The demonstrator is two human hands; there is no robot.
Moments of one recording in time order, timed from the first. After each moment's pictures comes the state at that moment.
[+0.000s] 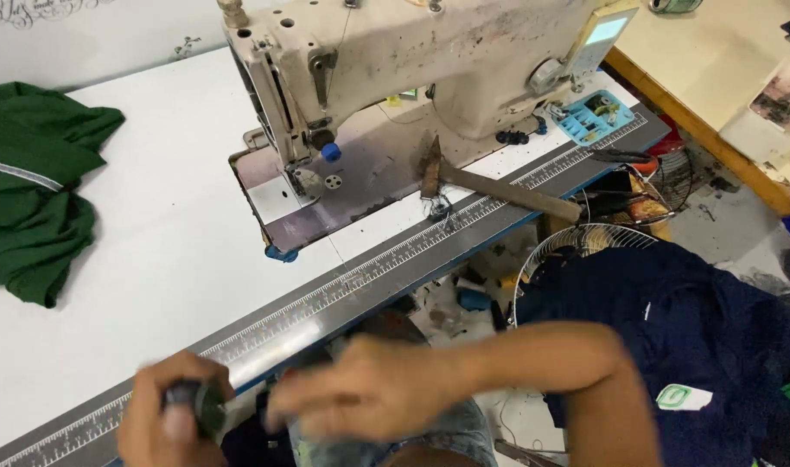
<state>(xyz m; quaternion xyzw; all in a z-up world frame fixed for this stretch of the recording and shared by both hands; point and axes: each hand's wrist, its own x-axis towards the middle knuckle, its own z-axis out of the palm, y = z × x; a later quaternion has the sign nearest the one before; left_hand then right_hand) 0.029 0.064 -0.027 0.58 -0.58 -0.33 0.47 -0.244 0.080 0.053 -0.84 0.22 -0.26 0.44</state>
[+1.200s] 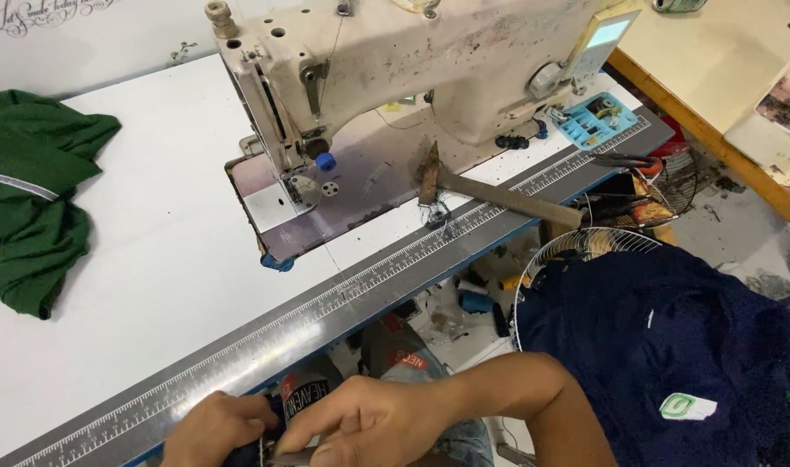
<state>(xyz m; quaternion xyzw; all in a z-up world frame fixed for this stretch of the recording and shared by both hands) 0.071 0.008 -0.148 0.12 -0.95 -0.29 0.09 -0.254 0.102 0.017 -0.48 0.10 -0.26 0.83</state>
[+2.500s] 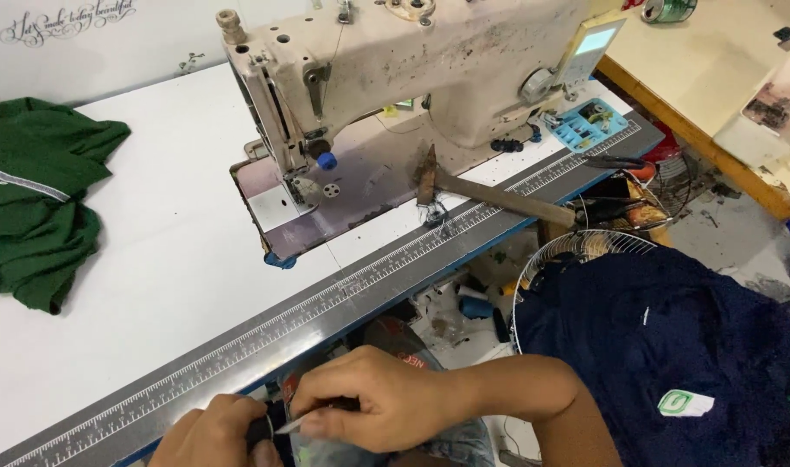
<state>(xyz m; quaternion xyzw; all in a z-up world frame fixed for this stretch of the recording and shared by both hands) 0.008 0.104 -0.003 0.57 -0.79 -0.11 0.20 -0.242 0.106 0.068 -0.73 0.28 -0.34 0.52</state>
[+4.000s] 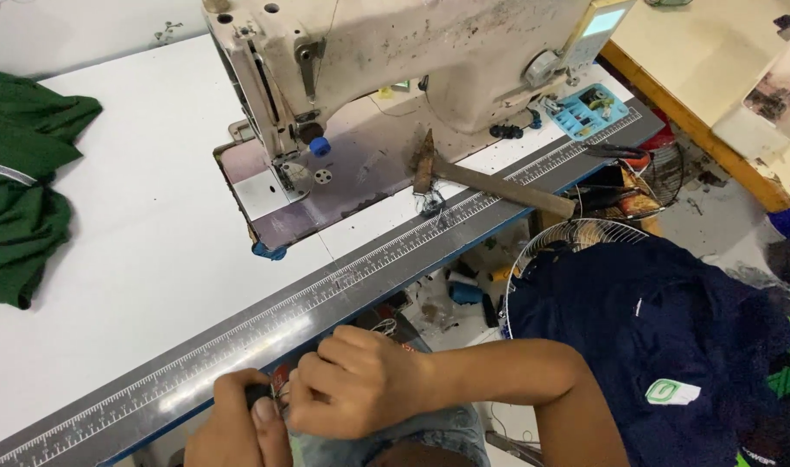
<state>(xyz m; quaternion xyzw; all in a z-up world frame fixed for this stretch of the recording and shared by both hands) -0.022 0.108 -0.038 0.67 -0.69 -0.21 0.17 -0.230 0.084 0.037 -0.88 0.24 -0.40 -0.11</state>
